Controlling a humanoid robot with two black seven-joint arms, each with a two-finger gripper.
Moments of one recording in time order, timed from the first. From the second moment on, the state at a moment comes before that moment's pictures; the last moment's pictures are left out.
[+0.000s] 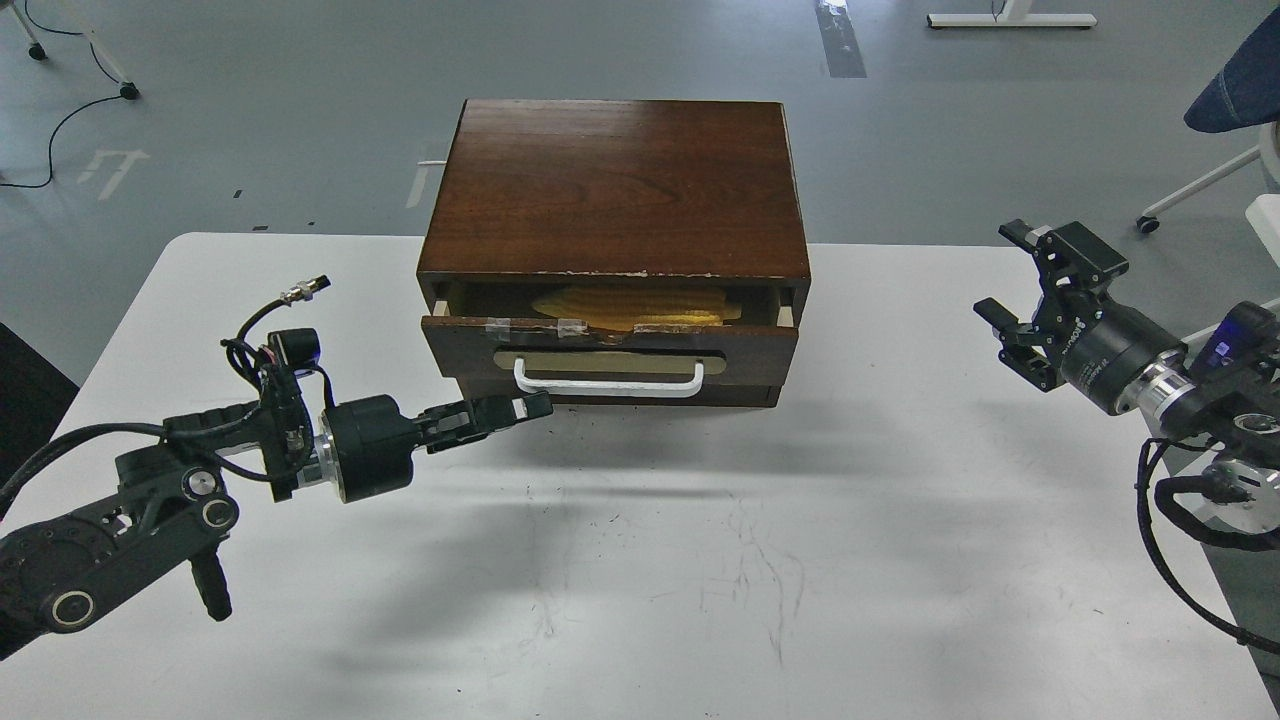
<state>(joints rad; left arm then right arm) -0.48 0.61 -0.66 -1.31 1.34 -0.37 -0.49 0.64 -0.76 0.38 1.04 -0.33 0.25 0.49</state>
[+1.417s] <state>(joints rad) -0.54 0.56 -0.66 -1.17 1.32 -0.37 -0.49 0.64 -0.76 0.38 1.04 -0.33 0.25 0.49</state>
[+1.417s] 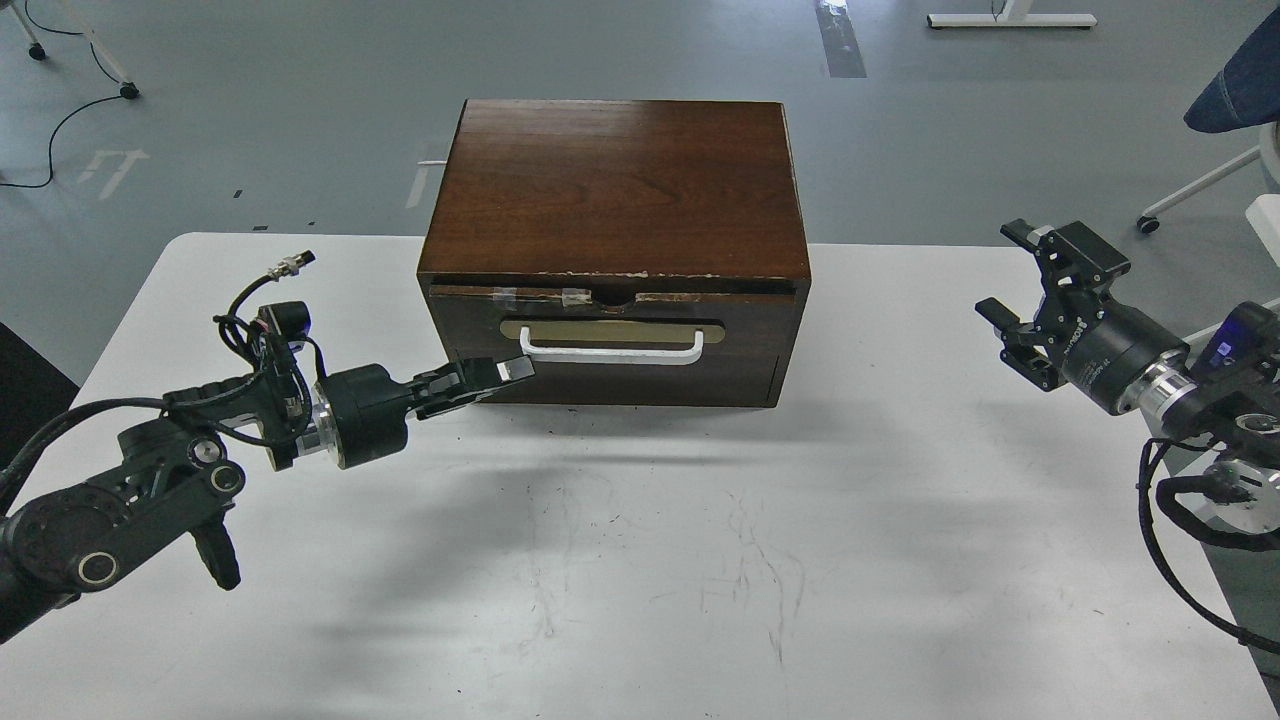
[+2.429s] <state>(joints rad) -0.53 0.61 -0.64 -1.22 1.32 -0.48 -0.49 0.64 -0.76 0.39 1.04 -0.33 0.25 0.49</state>
